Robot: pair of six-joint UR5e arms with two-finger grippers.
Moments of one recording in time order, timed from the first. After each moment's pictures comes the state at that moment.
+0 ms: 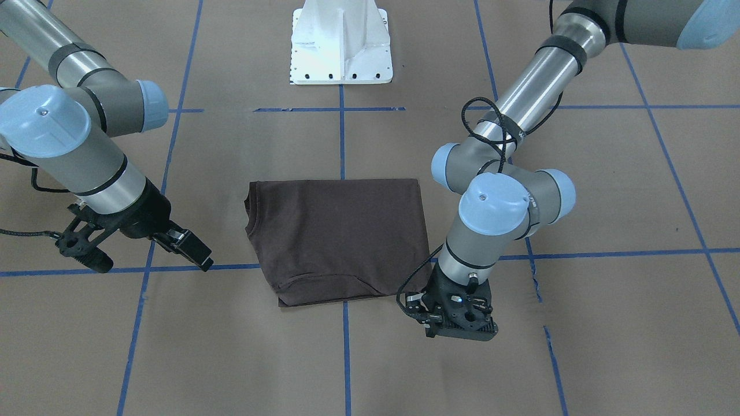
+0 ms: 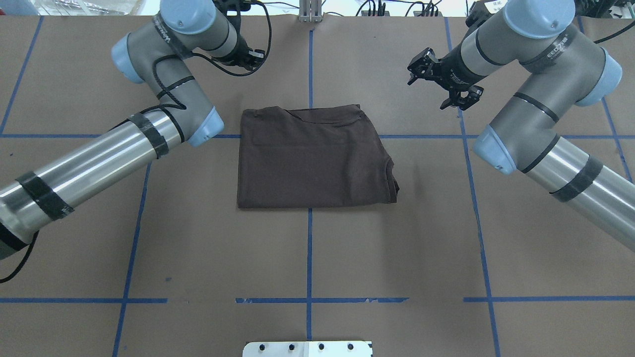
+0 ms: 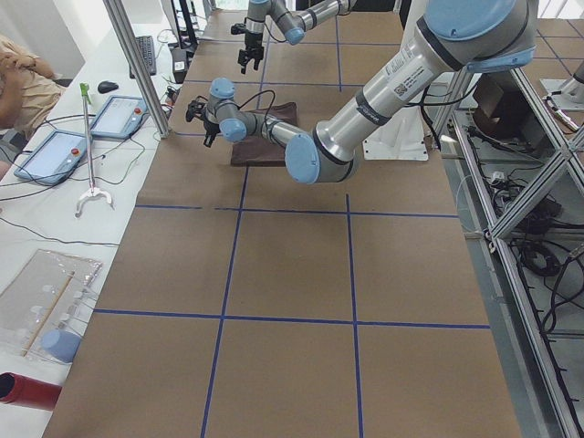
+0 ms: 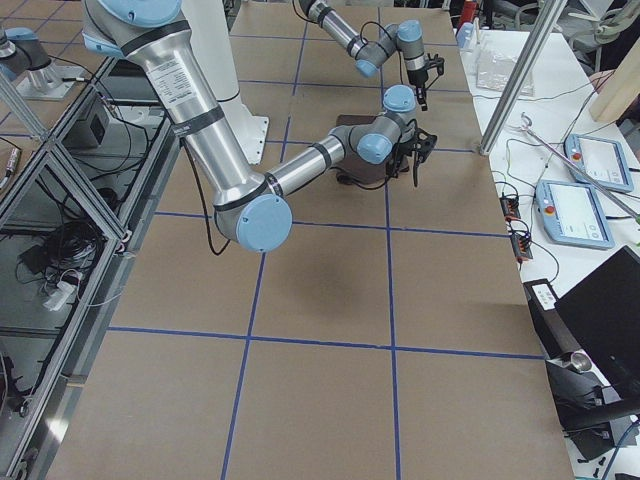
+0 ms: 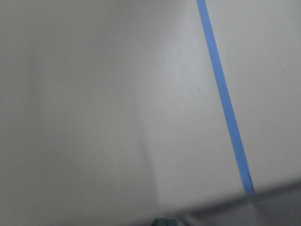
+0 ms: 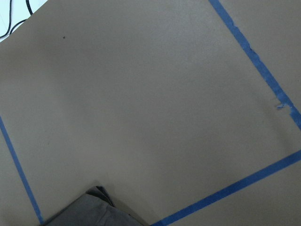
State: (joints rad) left arm -0.86 -2.48 -0.97 -2.25 -1.91 -0.93; right arm 0.93 -1.06 1.56 -1.18 2.11 1.57
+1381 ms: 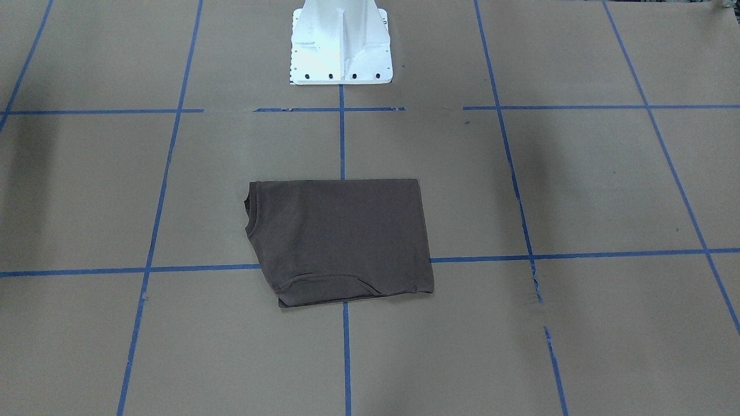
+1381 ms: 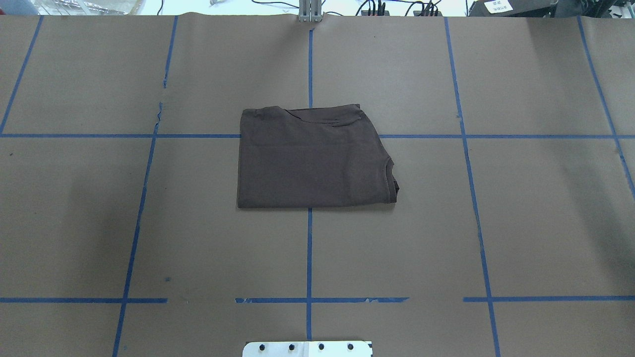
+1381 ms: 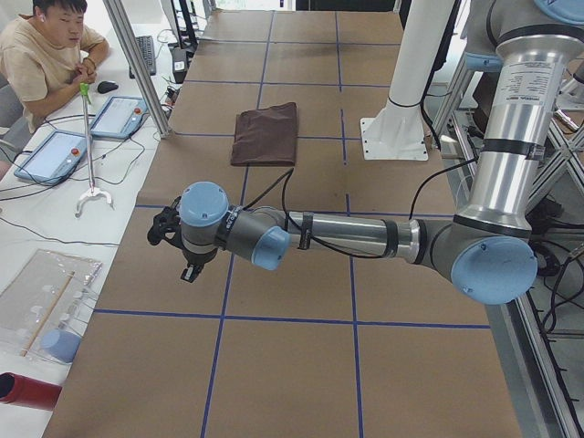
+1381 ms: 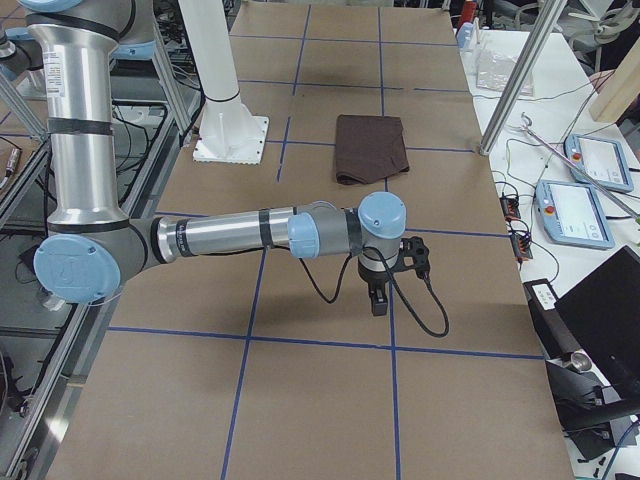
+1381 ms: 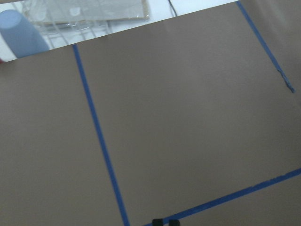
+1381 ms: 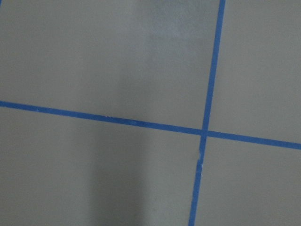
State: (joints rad) left arm -1.62 -1.71 -1.53 -1.80 -2.42 0.01; right arm 1.54 -1.58 1.74 -1.63 2.36 -0.05
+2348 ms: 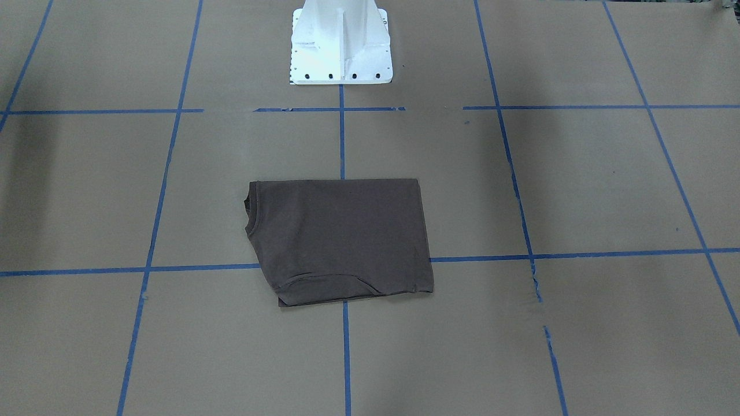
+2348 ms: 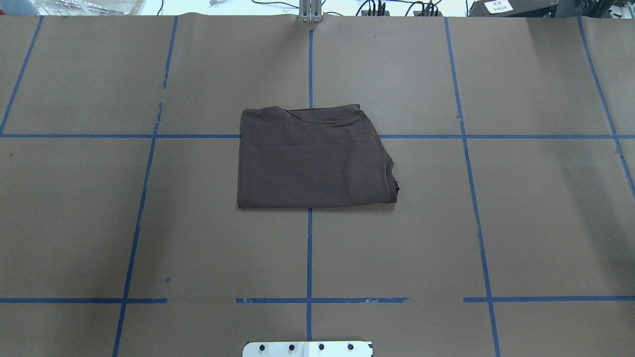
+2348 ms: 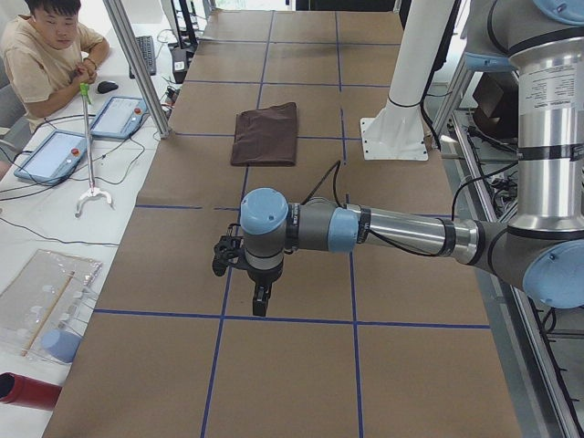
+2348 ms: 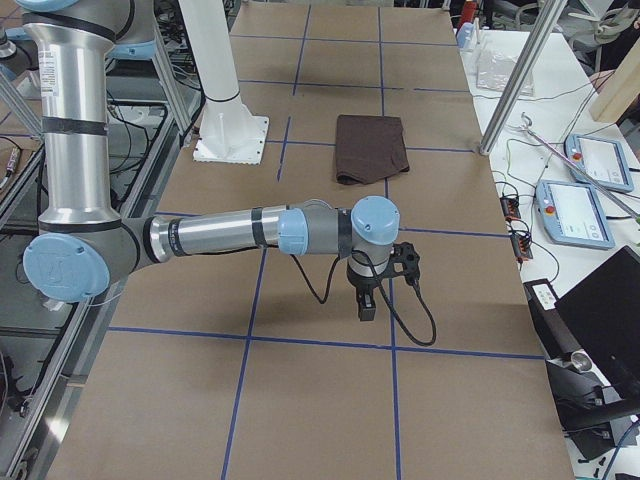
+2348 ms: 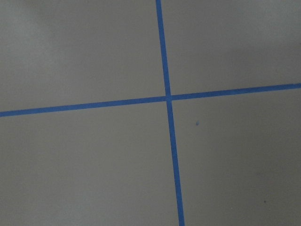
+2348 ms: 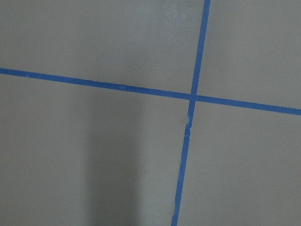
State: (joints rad) left arm -1.61 -1.46 -1.83 -1.50 -2.30 0.07; right arm 1.55 -1.60 1.76 -1.69 2.37 -0.09
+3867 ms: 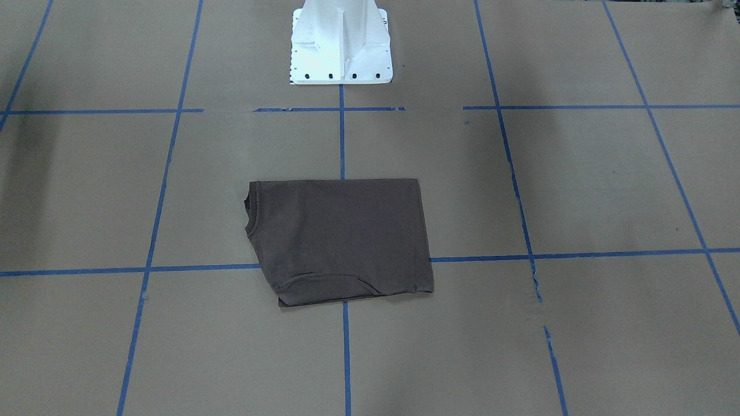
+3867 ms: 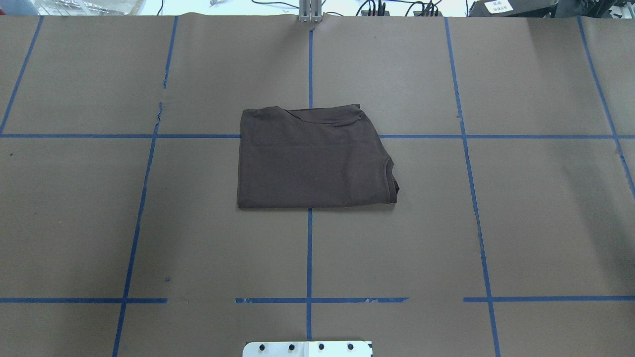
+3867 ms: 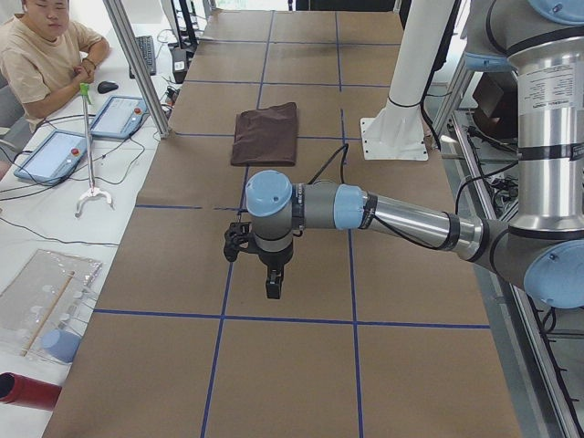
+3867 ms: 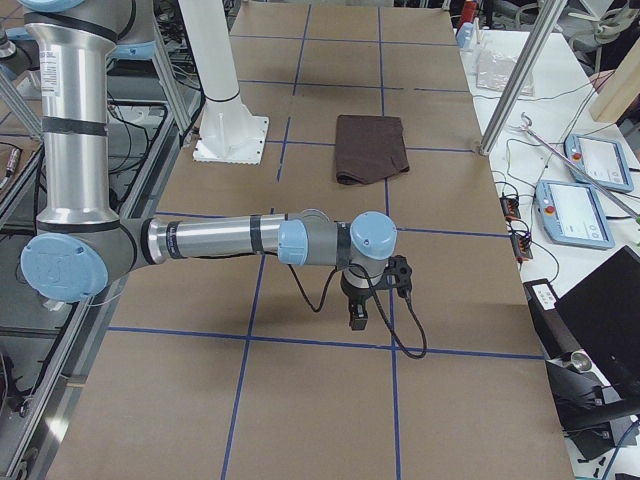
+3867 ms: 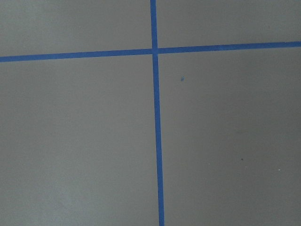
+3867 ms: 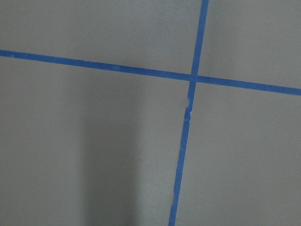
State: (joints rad) left arm -1.58 -1.46 -1.93 -1.33 -2.33 0.07; right arm 1.52 -1.61 1.71 -1.69 2.37 -0.09
